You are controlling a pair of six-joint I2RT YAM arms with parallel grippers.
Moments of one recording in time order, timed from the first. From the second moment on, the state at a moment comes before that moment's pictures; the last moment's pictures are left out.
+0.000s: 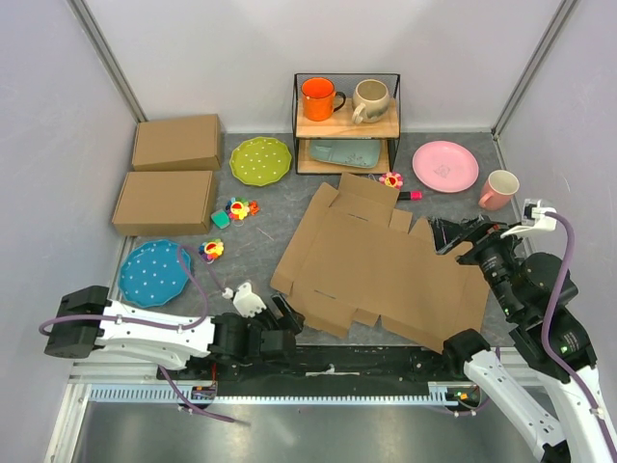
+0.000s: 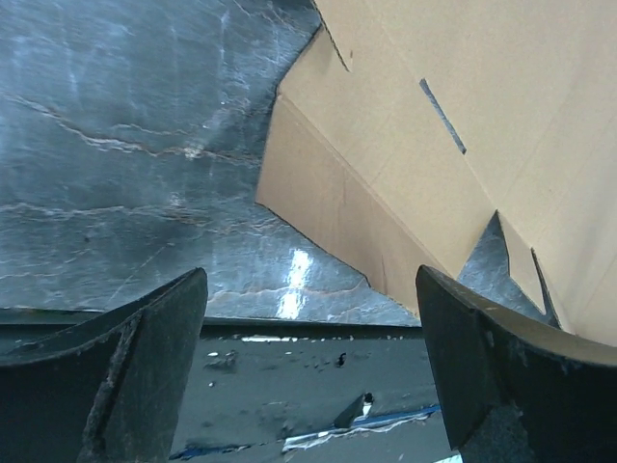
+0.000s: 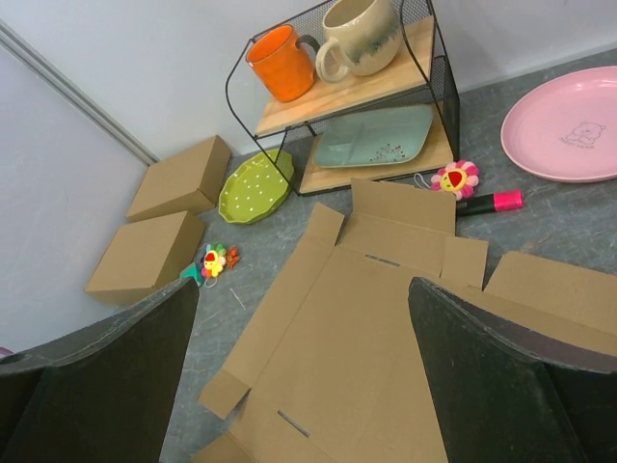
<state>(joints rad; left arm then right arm) -1.56 1.03 0.48 -0.68 -0.73 -1.95 0.42 0.45 0.97 -0.55 0.18 0.54</state>
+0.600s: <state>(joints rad) -1.50 1.21 0.36 -0.17 -0.76 -1.97 0.43 0.44 0.96 -0.56 0.15 0.54</state>
